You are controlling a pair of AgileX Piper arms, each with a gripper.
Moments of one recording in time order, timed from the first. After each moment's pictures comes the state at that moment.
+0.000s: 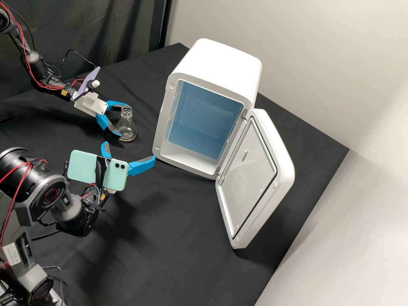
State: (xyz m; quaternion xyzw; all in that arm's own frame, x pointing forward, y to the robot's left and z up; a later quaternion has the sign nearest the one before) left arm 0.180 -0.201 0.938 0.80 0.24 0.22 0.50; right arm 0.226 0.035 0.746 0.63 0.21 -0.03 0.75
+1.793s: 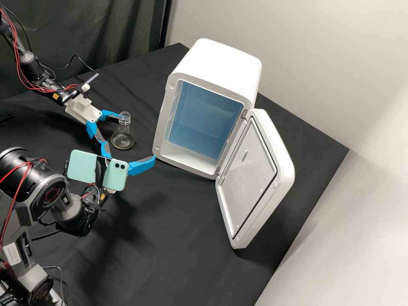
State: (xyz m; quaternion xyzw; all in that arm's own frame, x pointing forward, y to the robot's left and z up) left arm 0.199 -0.238 0.921 0.82 0.19 0.12 0.52; right arm 0.226 0.035 0.744 0.63 0.21 -0.03 0.75
